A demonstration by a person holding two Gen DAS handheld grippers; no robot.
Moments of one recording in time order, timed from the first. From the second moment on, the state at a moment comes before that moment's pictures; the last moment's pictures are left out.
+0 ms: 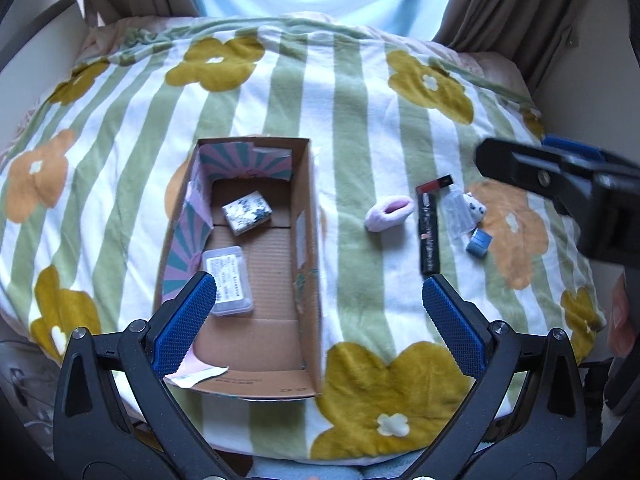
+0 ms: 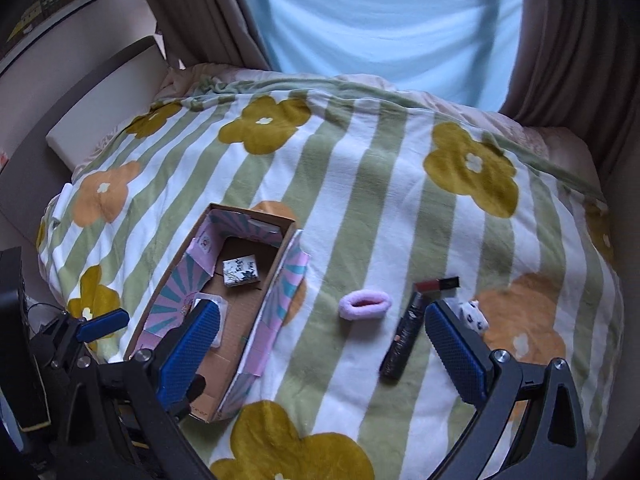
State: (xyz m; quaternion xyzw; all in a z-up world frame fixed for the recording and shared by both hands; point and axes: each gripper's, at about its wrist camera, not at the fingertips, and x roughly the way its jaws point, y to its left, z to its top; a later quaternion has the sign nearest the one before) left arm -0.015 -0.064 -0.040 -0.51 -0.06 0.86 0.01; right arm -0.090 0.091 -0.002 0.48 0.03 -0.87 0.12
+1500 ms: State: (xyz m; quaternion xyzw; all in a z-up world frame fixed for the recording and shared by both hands) left arm -0.133 0.058 -0.157 -0.58 -0.14 0.80 -0.02; right arm -0.123 0.240 -0.138 0.55 0.01 -0.84 0.07
